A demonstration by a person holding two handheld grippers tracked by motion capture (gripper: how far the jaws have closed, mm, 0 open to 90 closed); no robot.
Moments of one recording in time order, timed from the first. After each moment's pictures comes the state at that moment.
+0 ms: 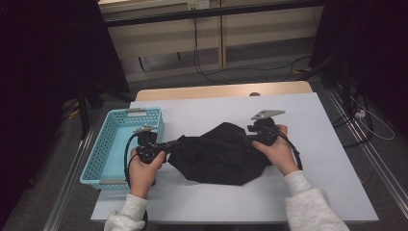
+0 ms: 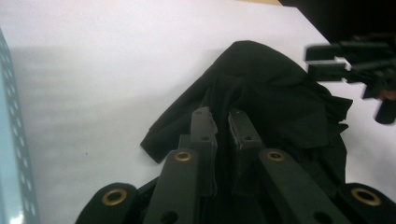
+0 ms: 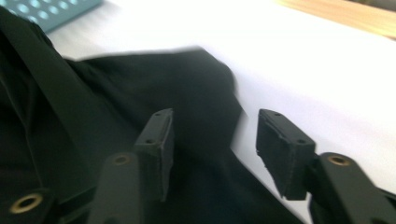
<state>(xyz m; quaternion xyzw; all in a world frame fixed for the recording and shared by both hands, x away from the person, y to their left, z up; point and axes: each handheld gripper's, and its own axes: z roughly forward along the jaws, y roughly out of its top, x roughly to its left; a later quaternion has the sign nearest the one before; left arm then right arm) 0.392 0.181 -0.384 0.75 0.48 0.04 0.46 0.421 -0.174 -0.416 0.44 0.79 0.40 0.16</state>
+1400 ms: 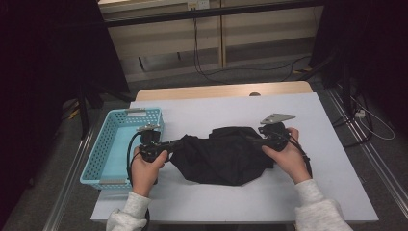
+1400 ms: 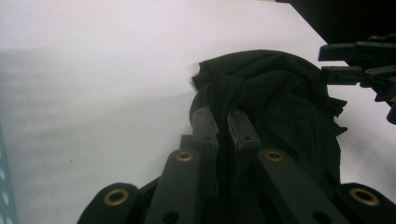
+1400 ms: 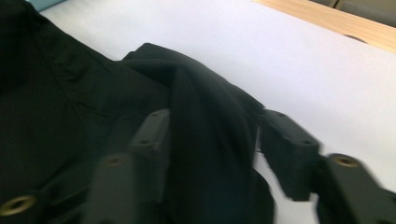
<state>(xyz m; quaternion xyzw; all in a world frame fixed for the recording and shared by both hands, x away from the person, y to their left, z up) 0.396 0.176 -0.382 0.75 0.47 0.03 0.46 0.391 -0.196 -0.407 0.44 0.79 0.37 0.22</state>
